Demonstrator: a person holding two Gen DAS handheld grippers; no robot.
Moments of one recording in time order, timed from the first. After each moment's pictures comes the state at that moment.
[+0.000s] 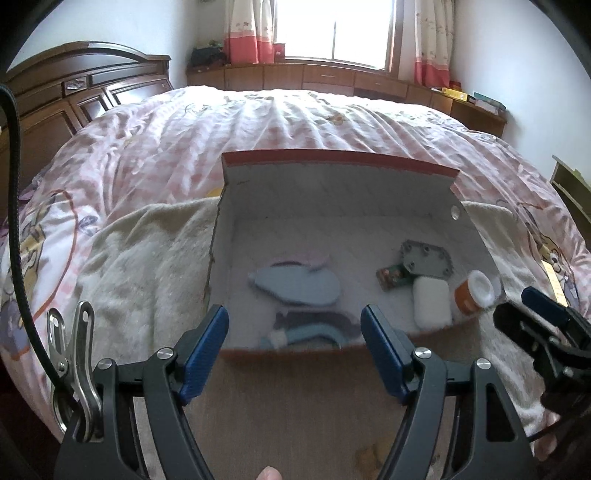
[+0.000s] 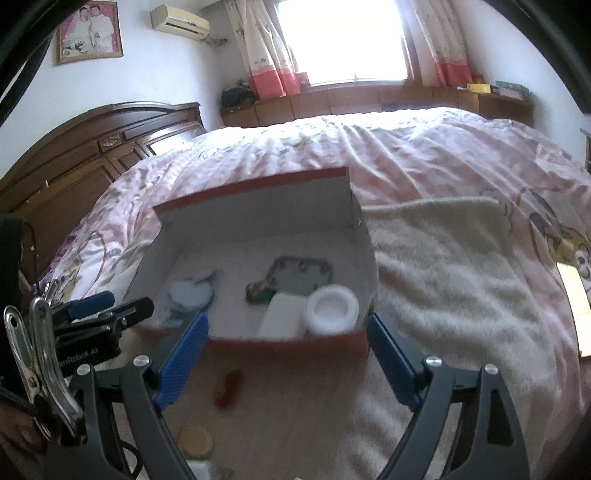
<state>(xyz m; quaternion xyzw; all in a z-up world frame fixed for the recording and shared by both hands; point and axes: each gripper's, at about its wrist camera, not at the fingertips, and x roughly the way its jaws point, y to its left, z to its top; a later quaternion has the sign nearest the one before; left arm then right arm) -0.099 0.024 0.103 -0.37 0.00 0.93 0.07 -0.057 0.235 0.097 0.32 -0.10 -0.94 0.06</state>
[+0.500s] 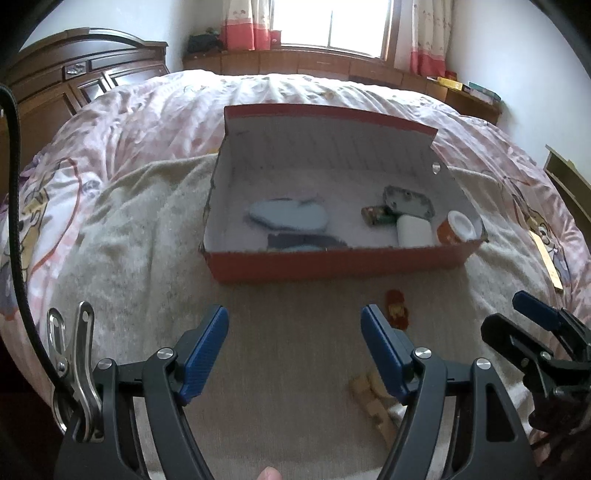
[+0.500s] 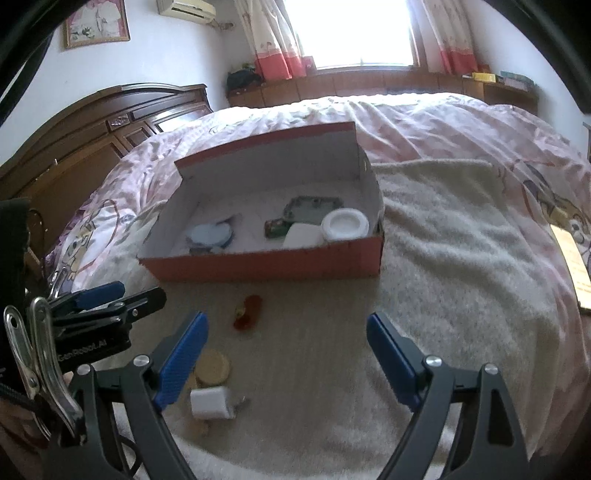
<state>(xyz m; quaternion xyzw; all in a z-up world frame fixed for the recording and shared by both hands) -0.049 0.020 0.079 -0.40 0.00 0.91 0.09 -0.006 0.219 0.074 0.35 -0.09 -0.93 0.07</state>
